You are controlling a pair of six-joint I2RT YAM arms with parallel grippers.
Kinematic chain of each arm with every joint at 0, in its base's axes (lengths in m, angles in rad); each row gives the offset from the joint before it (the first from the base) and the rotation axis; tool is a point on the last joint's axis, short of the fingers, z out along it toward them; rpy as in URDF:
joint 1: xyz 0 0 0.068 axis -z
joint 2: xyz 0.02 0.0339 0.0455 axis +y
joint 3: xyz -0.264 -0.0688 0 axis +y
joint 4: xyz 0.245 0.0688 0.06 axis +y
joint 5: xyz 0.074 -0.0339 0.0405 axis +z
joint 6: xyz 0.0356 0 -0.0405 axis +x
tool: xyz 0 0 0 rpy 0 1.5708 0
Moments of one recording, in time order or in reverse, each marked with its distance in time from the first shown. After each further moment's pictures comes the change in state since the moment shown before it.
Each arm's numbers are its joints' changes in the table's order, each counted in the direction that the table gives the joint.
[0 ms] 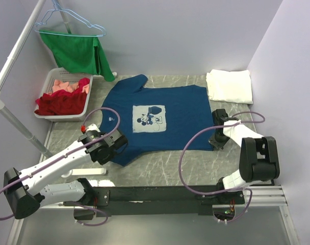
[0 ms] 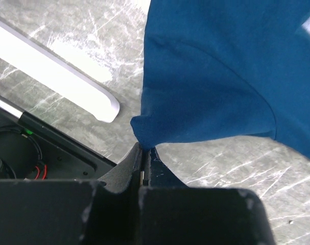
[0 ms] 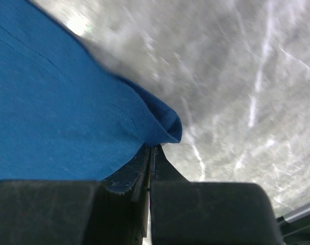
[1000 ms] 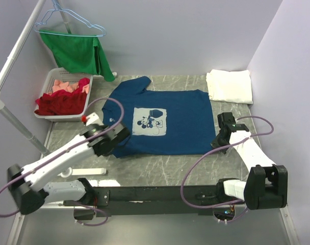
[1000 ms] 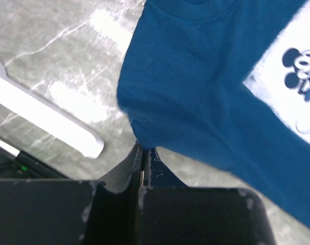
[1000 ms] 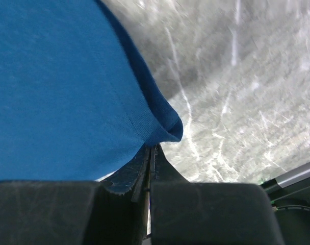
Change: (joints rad) left arm -0.014 0.017 -0.110 -0.008 0.176 0.044; right arm 0.004 -0.323 0.084 0.147 0.095 0.017
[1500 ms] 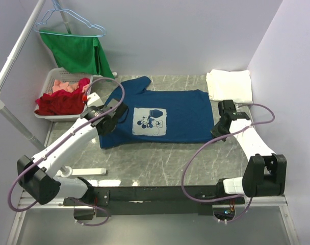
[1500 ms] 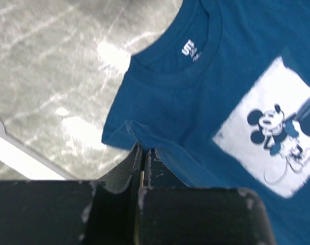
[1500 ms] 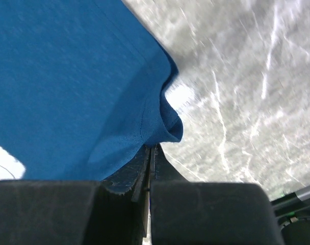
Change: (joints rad) left arm -0.222 0.202 -0.180 -0.178 0.056 0.296; right arm 0.002 0.116 -0.196 -0.002 -0.008 0.004
